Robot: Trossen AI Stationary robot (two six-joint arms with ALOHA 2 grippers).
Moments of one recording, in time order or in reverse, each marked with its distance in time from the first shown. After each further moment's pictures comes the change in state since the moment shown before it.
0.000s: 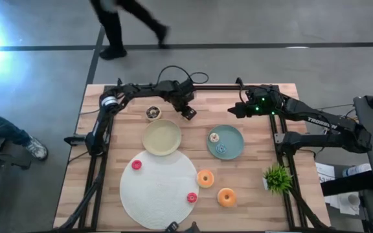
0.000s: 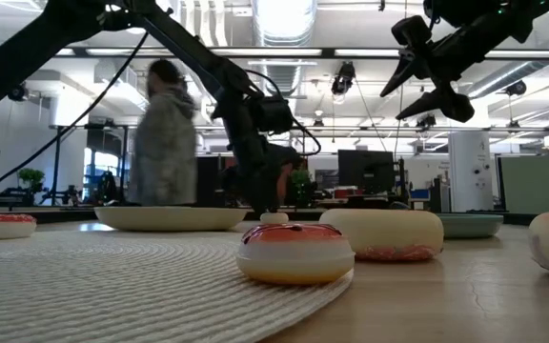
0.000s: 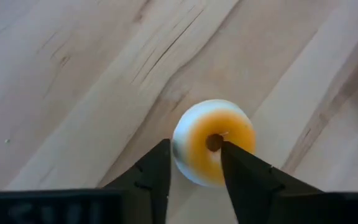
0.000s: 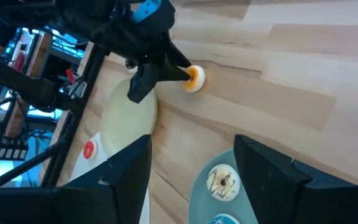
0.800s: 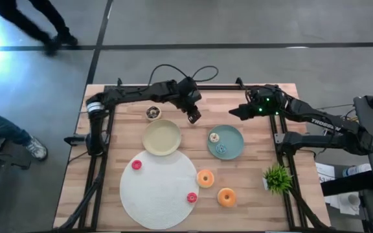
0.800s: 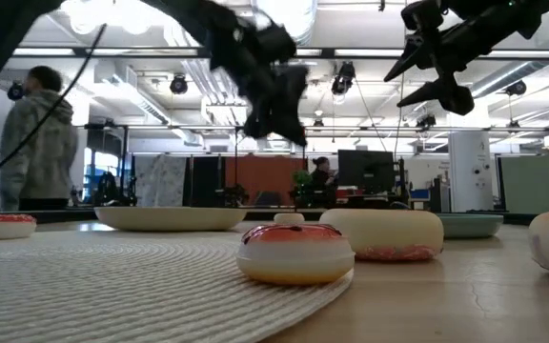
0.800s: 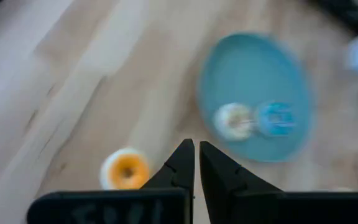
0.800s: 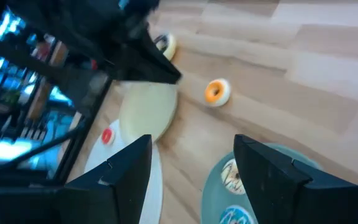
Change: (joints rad) left arm -0.130 -0.221 -0.018 0.137 0.085 0.055; right arm 0.005 -0.054 -0.001 0.000 -0.087 -0.055
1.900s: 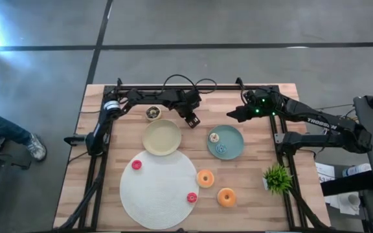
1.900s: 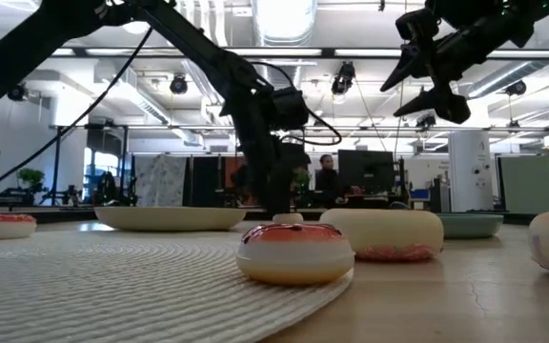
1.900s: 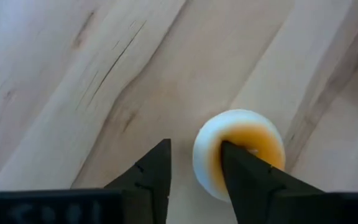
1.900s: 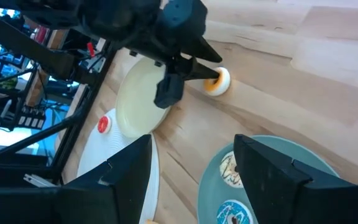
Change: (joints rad) left arm 0.023 0.231 -0.007 -0.043 -0.233 -0.015; right arm 0.000 0.046 -0.025 0.036 -0.023 -0.005
